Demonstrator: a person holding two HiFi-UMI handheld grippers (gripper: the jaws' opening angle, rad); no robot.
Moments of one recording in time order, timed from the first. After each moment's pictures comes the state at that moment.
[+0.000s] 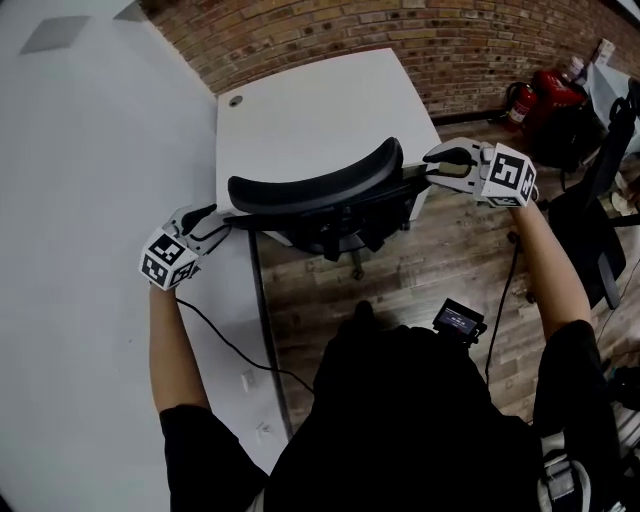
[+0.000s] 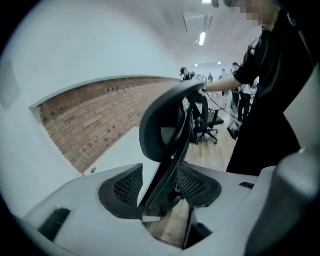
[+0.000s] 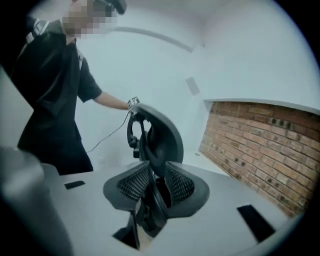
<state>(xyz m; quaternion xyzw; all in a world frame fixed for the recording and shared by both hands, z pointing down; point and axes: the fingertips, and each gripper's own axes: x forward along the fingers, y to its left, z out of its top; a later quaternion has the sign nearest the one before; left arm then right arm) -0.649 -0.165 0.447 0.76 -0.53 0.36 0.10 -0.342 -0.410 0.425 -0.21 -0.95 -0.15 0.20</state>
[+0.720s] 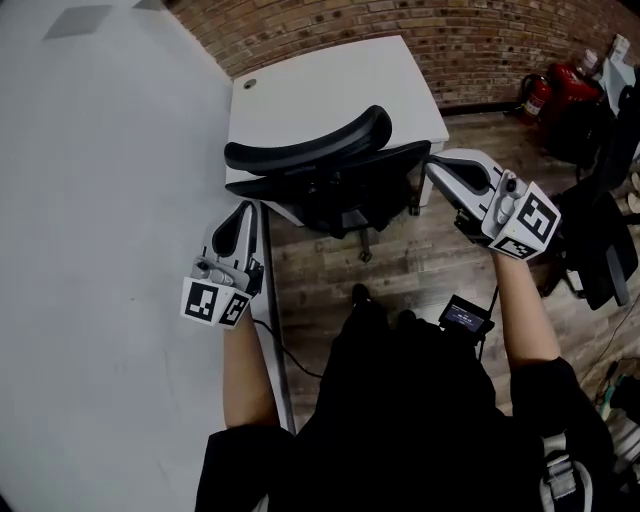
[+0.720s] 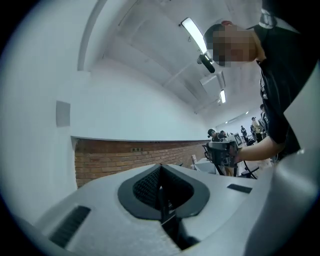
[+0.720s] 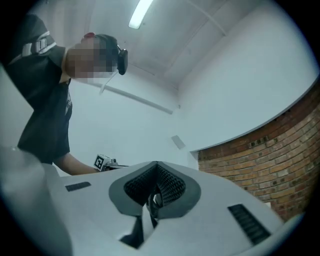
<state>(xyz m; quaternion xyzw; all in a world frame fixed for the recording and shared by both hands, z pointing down) -0.462 -0.141 0.307 0.70 -0.71 0.01 -0.09 -0.256 -0.311 0.282 -0.13 -0.98 -0.01 -0.14</state>
